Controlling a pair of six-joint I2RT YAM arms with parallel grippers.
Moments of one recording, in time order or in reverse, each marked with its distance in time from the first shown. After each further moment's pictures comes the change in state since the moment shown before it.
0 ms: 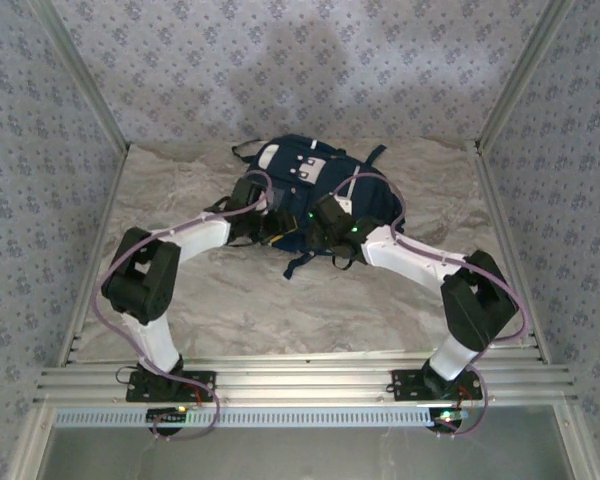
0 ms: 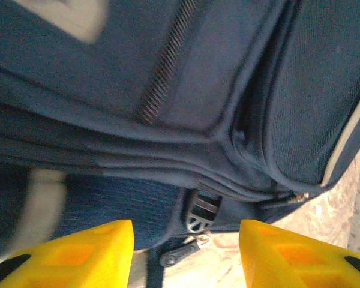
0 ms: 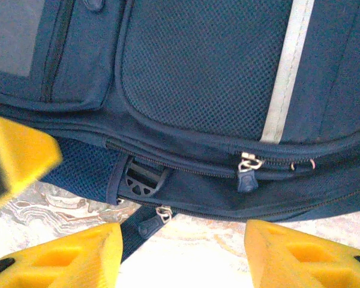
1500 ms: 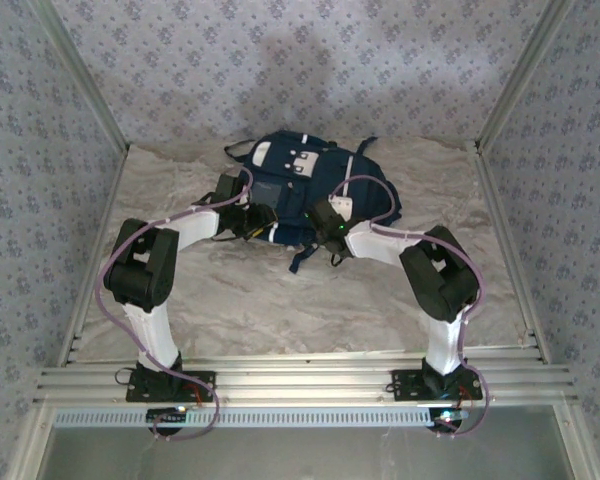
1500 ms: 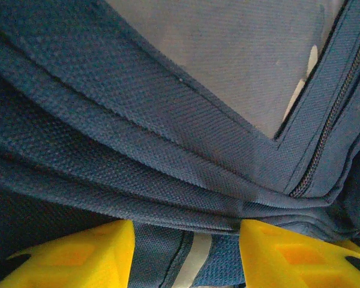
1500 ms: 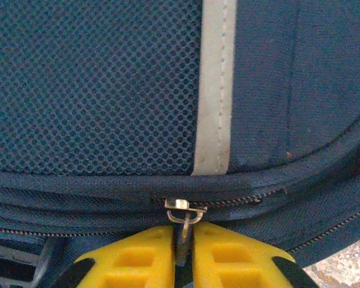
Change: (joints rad) left arm 0.106 0.087 0.028 -0.003 -0.039 0.001; right arm -0.073 0.247 0.028 0.161 0.187 -0.088
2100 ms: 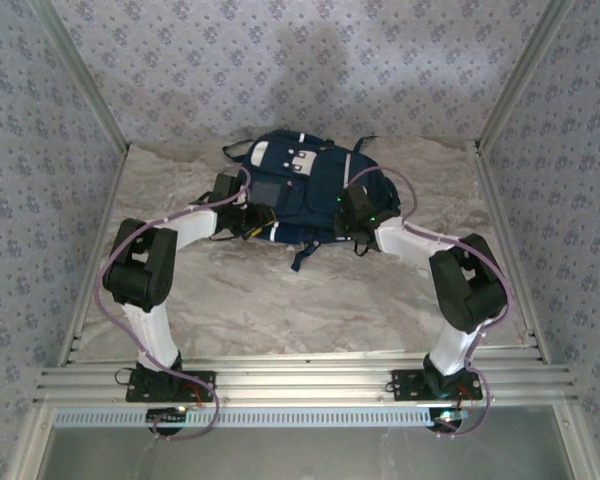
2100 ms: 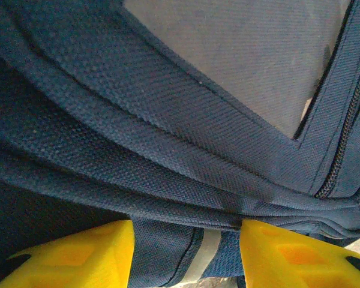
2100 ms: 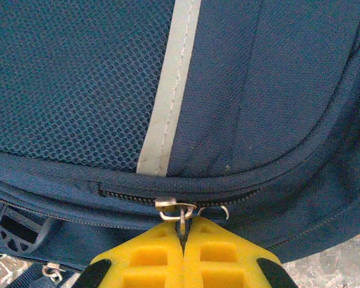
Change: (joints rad) left arm 0.015 -0.002 0.000 -0.007 0.019 0.001; right arm -0.169 -0.151 -0.097 0.074 -0.286 -0.274
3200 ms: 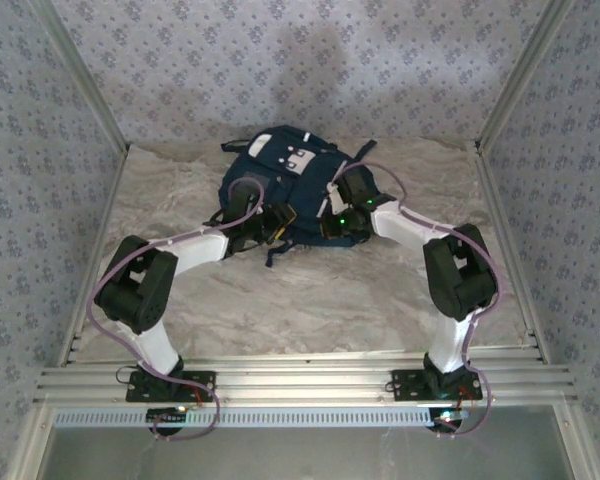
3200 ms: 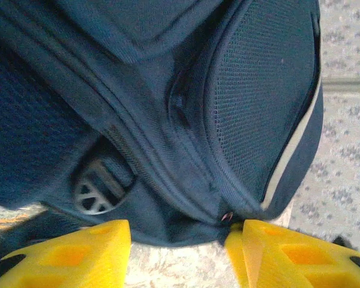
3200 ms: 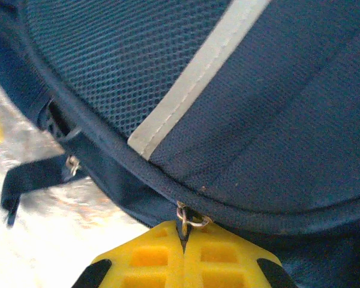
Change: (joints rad) left arm -0.177 -0.146 -0.190 0.340 -0.117 -0.409; right arm 0.002 0.099 0.188 -0.196 -0.409 -0.133
